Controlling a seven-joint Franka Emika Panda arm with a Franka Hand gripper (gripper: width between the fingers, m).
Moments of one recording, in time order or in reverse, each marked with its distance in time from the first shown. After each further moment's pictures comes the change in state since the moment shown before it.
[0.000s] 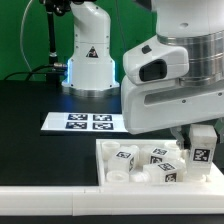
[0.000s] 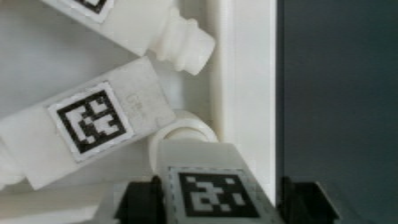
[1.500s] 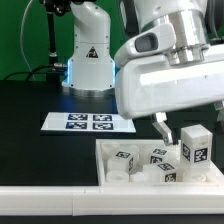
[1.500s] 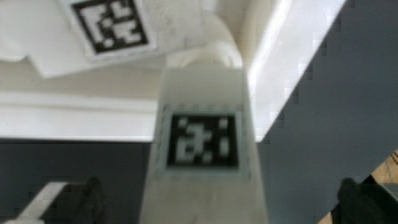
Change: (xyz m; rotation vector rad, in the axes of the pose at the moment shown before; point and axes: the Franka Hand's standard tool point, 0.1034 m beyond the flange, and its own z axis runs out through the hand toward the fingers) arm 0.001 0.003 -0.021 -0.049 0.437 -0.294
